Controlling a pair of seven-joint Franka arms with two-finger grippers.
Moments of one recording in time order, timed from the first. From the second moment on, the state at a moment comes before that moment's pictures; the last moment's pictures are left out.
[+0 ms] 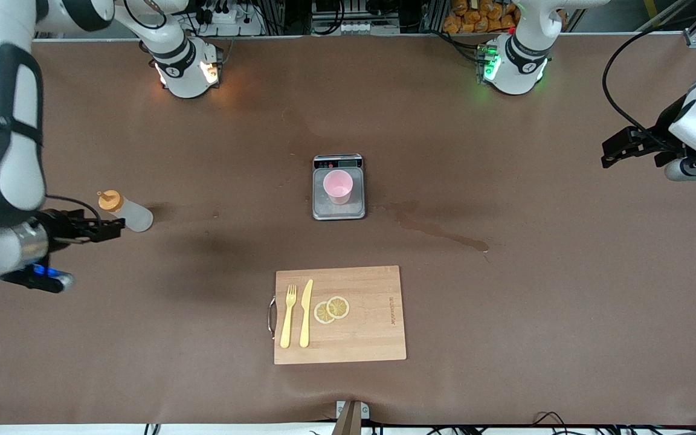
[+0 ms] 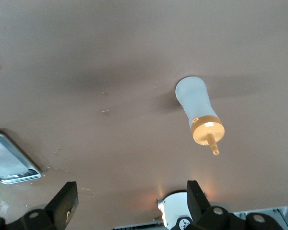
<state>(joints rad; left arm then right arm) -0.04 -0.03 -0.04 -1.66 0.00 1.60 -0.09 0.00 0.60 -0.02 -1.01 0.12 1.16 0.22</state>
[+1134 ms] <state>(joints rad) -0.04 -0.03 -0.04 -1.66 0.00 1.60 -0.09 0.03 0.07 -0.01 -1.47 0.04 1.65 -0.04</state>
